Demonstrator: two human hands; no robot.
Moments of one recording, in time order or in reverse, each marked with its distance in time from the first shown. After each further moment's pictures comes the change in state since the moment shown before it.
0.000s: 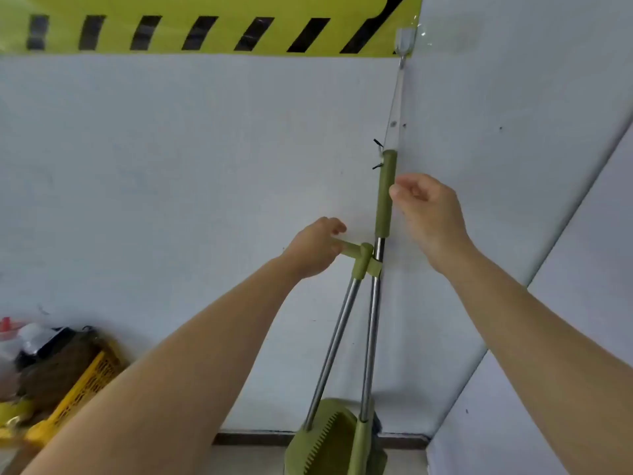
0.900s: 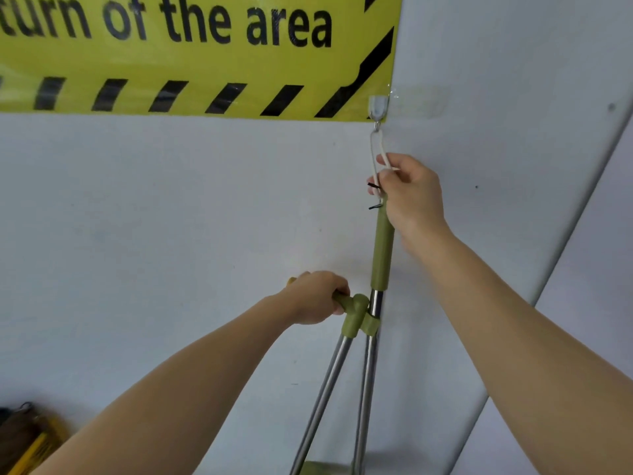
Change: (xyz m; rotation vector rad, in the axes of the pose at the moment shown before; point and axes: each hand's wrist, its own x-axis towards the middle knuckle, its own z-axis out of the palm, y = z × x) left_hand 0.044 0.021 -0.003 0.289 -0.280 0.104; right_hand 0.084 -0.050 0.007 0.133 0.135 -0.133
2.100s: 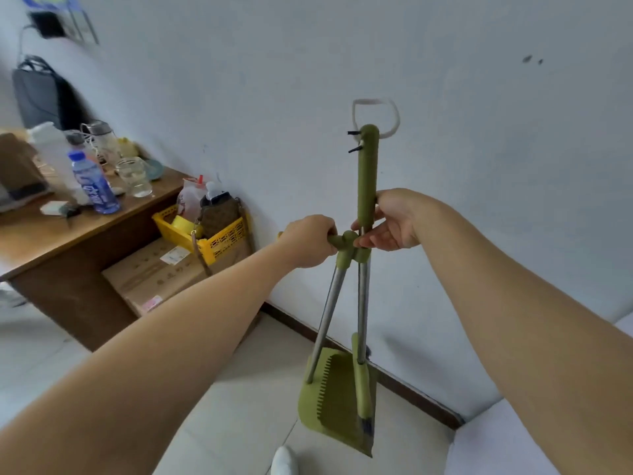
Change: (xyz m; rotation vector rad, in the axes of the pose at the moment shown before) left_hand -0.246 0.049 0.073 -0.094 0.235 -0.705; right_hand -0.196 0.011 0.006 -0.249 -1.167 0.900
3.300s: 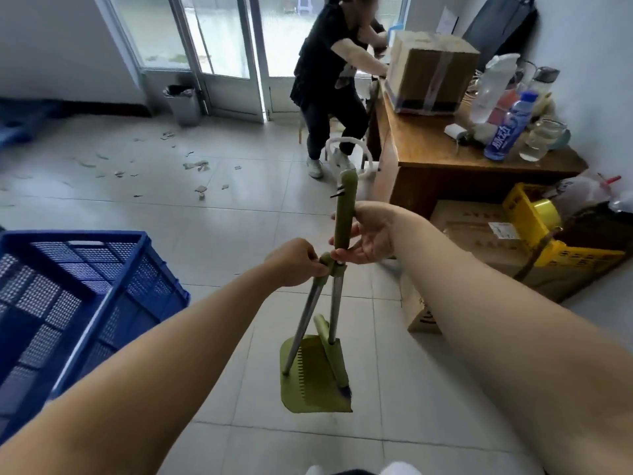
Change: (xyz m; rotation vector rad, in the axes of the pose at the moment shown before) left_hand -0.483 -0.354 -0.020 -0.457 0.368 -1.164; right_hand -0.117 0.033 0.607 -0.624 -0.987 0.226
